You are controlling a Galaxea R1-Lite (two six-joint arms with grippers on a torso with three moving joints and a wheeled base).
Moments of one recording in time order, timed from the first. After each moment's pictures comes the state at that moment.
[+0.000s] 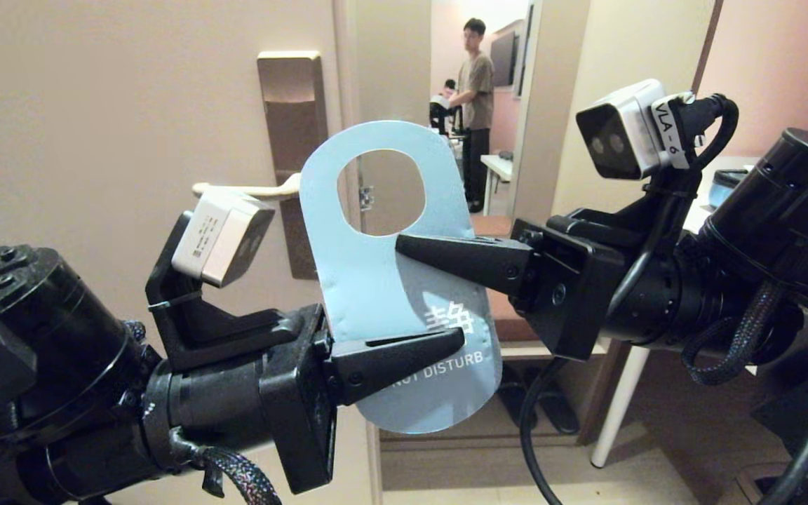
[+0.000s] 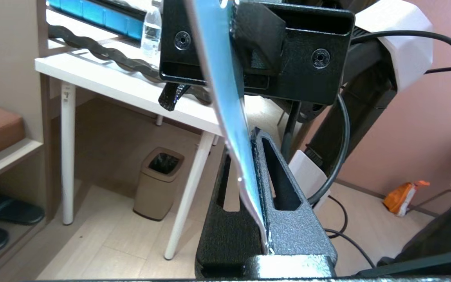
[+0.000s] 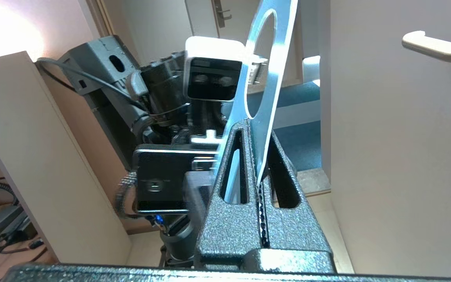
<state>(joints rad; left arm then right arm) -0.82 1.51 -0.54 -1.15 -0.54 -0.50 0.74 1.68 -0.87 -1.06 0.70 0.49</state>
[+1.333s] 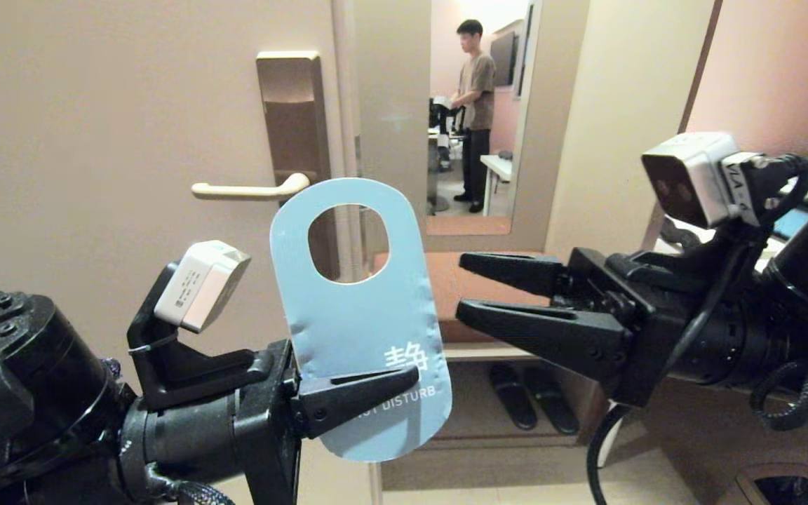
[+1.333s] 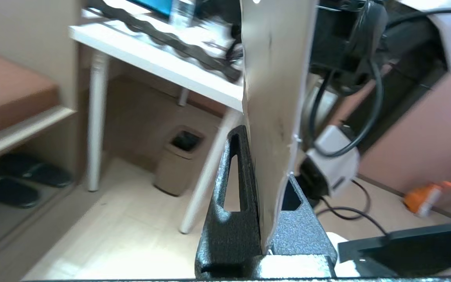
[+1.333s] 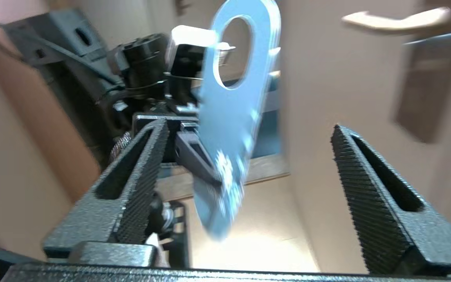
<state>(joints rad) -0.73 1.47 -0.40 -1.15 -0.54 -0.47 0.66 1.56 -0.68 -1.05 0.67 0.38</state>
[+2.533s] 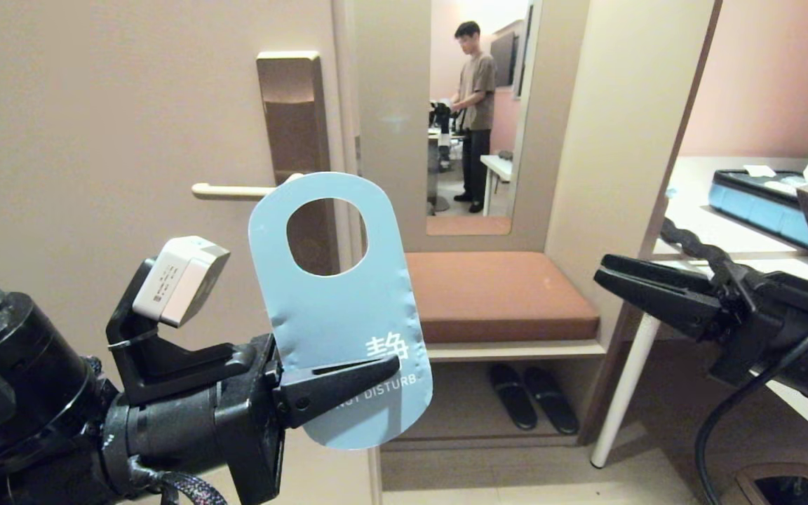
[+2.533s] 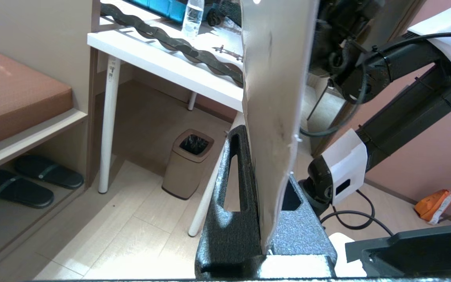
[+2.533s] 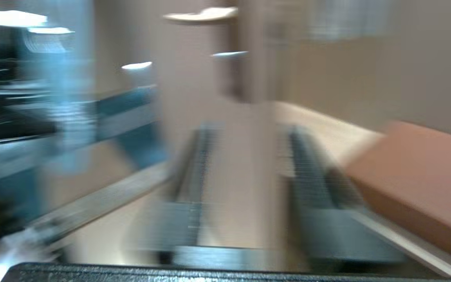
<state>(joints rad) -0.70 1.46 -0.39 -1.15 -0.54 -0.46 0.33 1.39 -0.43 -1.06 0.54 0.27</state>
